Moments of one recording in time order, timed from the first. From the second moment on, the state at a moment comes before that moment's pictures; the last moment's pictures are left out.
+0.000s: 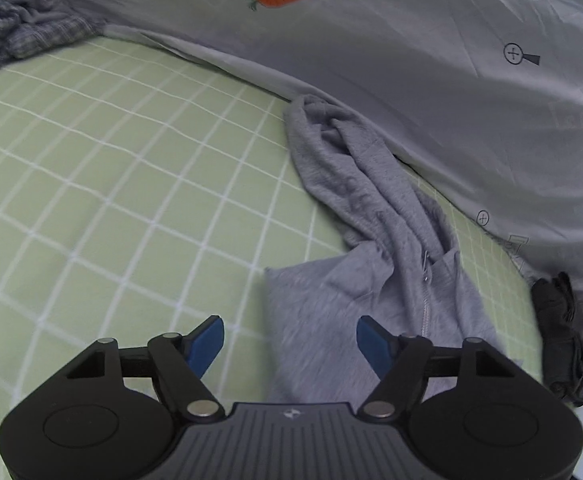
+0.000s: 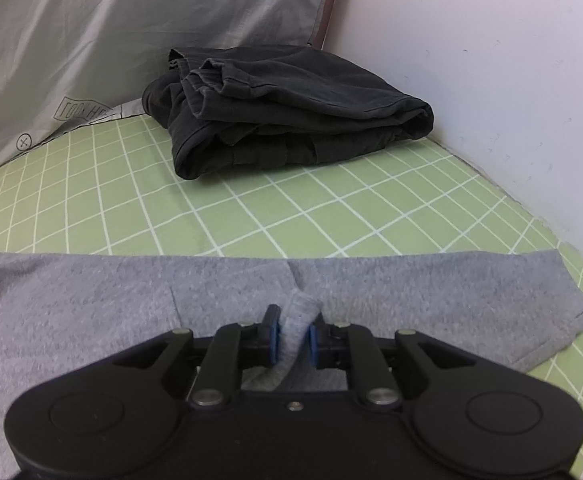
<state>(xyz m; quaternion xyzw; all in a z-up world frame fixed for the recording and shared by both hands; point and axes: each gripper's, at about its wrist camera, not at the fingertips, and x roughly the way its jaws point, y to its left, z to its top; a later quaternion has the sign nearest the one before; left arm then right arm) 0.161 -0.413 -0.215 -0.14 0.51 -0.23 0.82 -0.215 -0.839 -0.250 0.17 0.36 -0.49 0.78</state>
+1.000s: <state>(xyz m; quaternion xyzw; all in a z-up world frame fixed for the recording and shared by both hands) 0.155 -0.417 -0.193 -0.01 0.48 -0.20 0.85 -0.211 -0.831 -0.241 0.18 0.35 -0.49 0.78</state>
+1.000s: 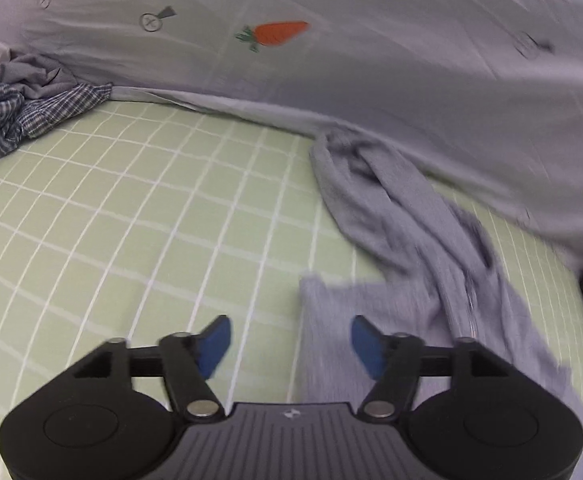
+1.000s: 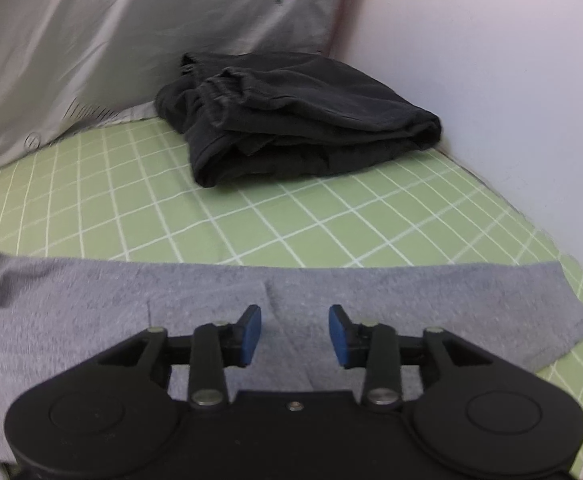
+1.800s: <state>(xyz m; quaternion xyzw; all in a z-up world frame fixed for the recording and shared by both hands) 0.071 -0.387 -0.220 -0.02 0.51 -0.17 0.84 -0.239 -0.817 -0.249 0.28 0.32 -0.44 0.79</state>
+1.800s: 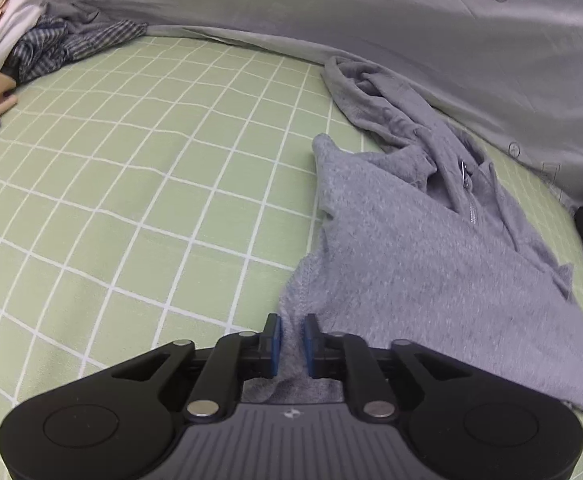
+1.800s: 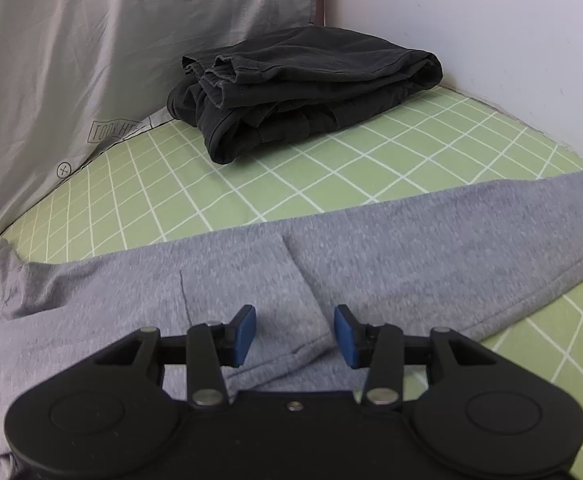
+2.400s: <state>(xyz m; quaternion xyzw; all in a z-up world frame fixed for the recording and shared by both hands) 0.033 -0.415 -0.224 0.12 0.51 -0.16 0.84 -0.231 -0.809 -0.222 0.29 0.27 -0.39 0.83</state>
